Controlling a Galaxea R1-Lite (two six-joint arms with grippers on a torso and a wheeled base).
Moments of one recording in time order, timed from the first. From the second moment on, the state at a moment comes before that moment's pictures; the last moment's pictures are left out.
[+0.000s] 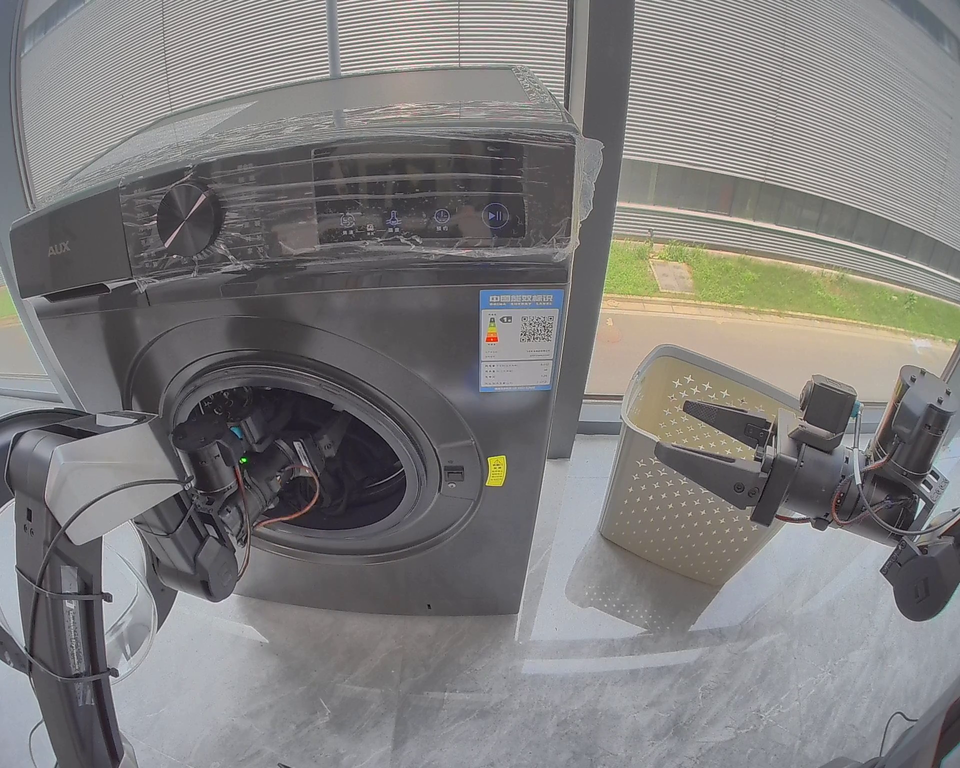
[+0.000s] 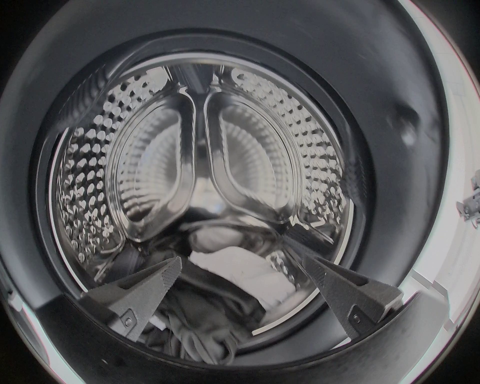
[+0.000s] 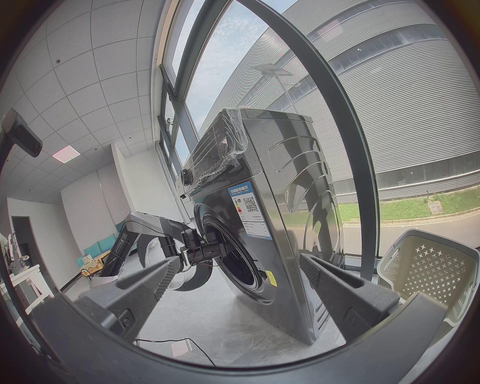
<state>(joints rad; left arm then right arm) -0.13 2.37 -0.86 -1.53 -0.18 -0.21 0.34 1.67 -0.45 -1.25 0.61 0.25</state>
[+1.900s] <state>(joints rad) -0.10 1.17 -0.02 -1.12 -0.23 -0.18 0.37 1.57 -0.38 -1.25 0.62 0.23</state>
